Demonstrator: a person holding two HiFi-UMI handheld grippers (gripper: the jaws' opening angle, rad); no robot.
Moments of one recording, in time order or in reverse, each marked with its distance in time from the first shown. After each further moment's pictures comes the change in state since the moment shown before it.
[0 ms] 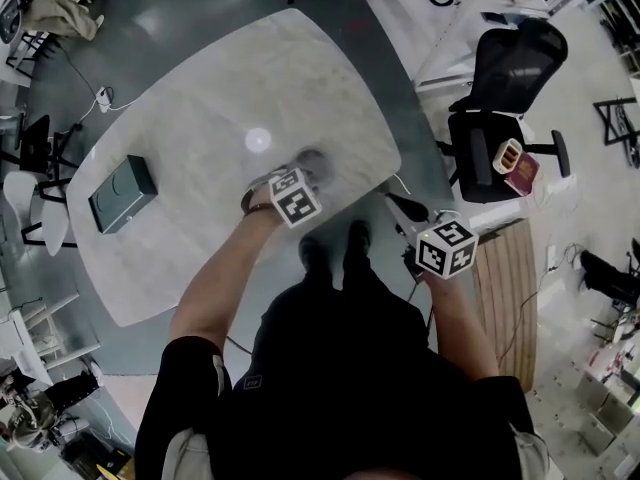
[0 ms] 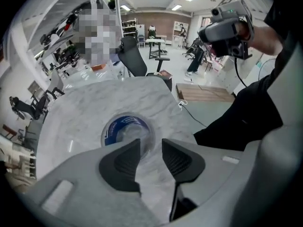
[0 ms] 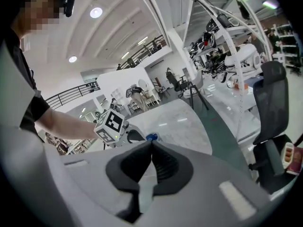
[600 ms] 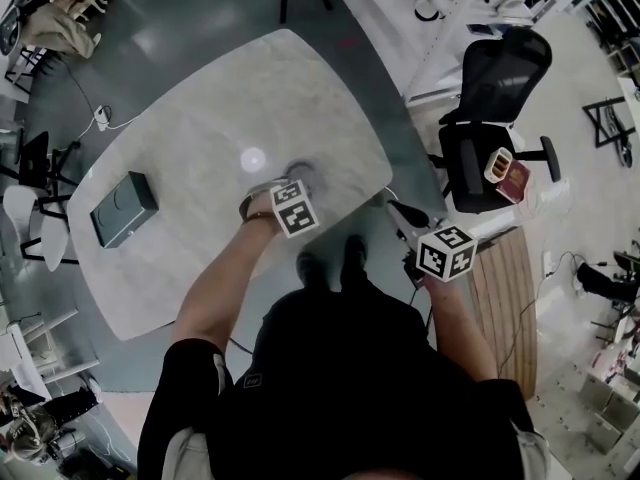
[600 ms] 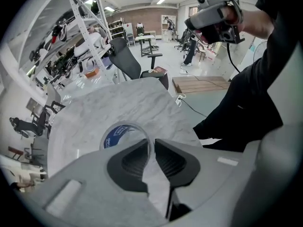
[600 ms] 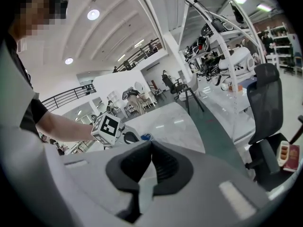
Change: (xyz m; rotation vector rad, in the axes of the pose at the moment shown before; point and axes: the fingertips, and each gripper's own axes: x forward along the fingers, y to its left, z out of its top) left arm -0.009 0.001 0.009 0.148 0.038 0.023; right arm -0.021 -0.008 0.012 0.029 -0.030 -0.046
